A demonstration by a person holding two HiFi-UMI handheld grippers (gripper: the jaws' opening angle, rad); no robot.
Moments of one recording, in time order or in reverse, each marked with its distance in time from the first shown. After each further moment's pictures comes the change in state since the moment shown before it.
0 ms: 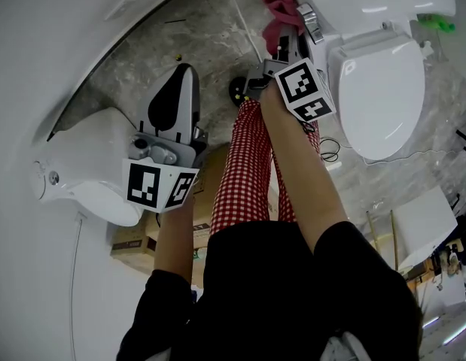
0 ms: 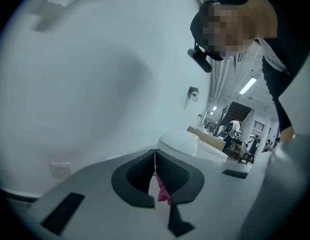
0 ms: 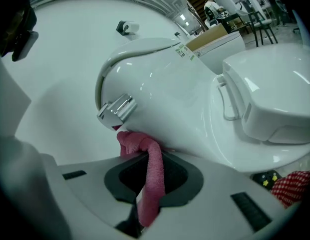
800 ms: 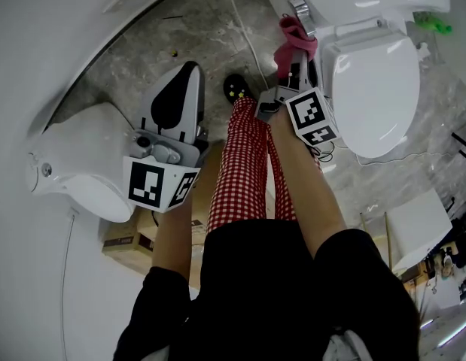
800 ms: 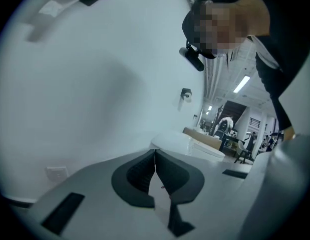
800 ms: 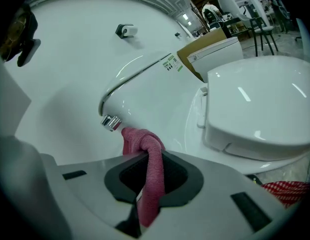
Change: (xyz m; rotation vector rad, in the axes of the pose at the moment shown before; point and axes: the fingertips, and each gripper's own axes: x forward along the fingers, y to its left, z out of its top) left arm -0.005 -0.031 0.000 0.054 -0.017 -0.031; right arm -0.062 -0.046 0.010 -0.038 0.029 -0.039
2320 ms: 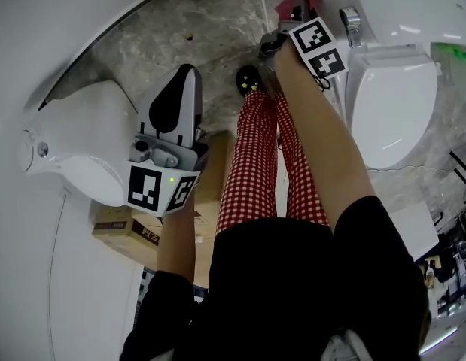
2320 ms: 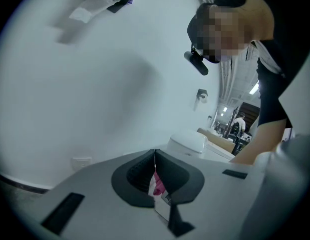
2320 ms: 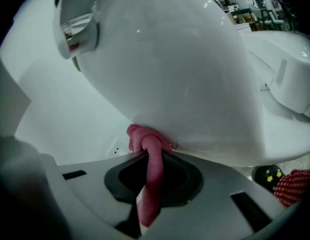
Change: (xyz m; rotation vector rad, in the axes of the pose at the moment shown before) left arm -0.047 0.057 -0.013 -0.092 -0.007 0.149; right arm 0.131 0.052 -0.057 -0.027 0.132 -0.012
